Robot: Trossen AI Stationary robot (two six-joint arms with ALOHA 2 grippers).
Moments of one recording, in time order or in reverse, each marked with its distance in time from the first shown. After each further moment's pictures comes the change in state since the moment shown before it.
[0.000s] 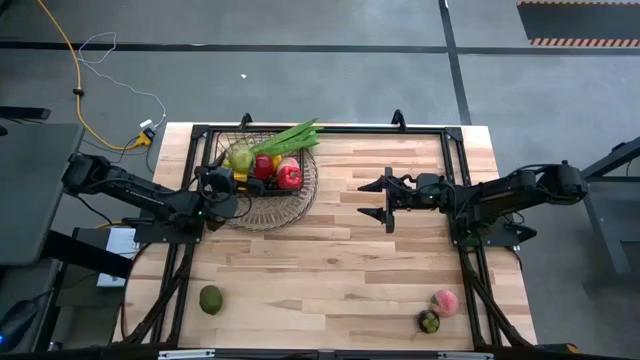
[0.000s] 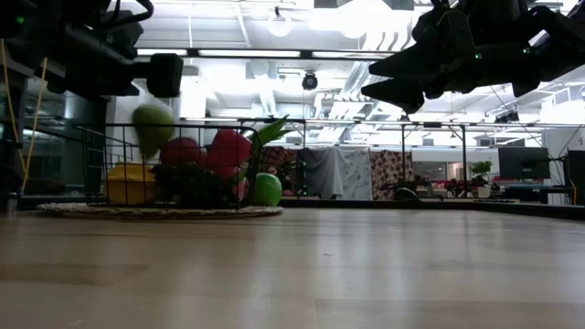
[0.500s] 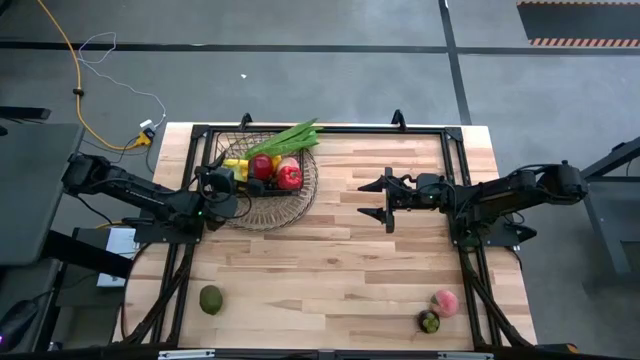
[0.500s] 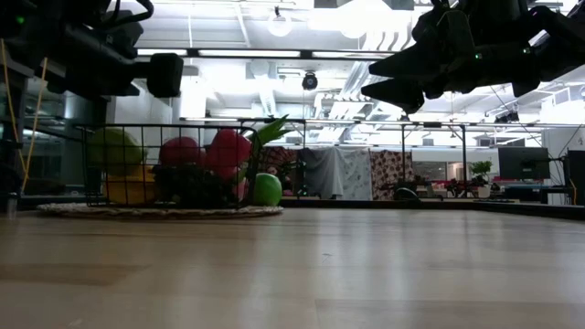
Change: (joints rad) left arm 0.000 0.000 0.000 0.000 0.004 -0.002; right arm 0.000 0.000 0.000 0.000 0.000 0.000
